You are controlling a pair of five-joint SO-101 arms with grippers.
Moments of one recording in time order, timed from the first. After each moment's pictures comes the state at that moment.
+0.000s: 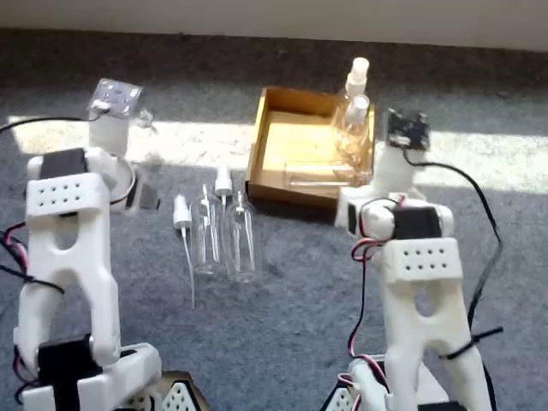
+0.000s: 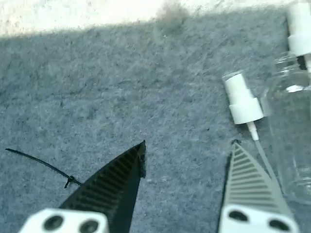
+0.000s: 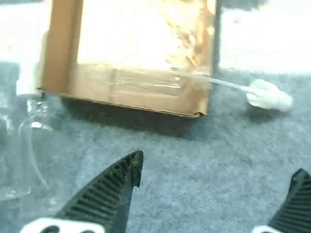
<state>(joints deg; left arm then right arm) -17.3 -14.5 21.6 71.3 -15.6 -12.6 -31.6 28.9 66.2 -2.0</state>
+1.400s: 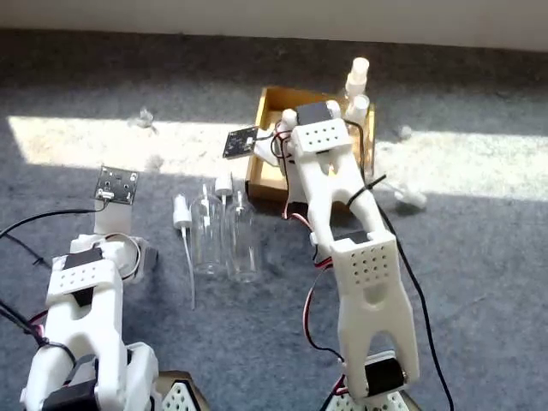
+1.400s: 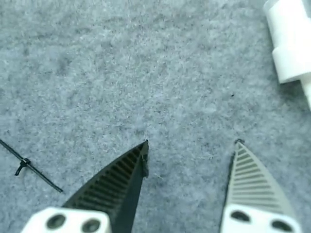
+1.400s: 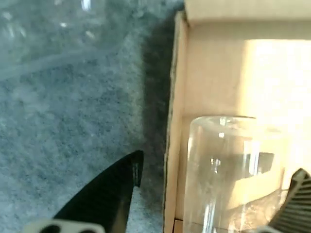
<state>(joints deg) -23.8 -30.9 69.0 33.2 -17.9 -20.7 49.9 -49.8 98.2 69.6</state>
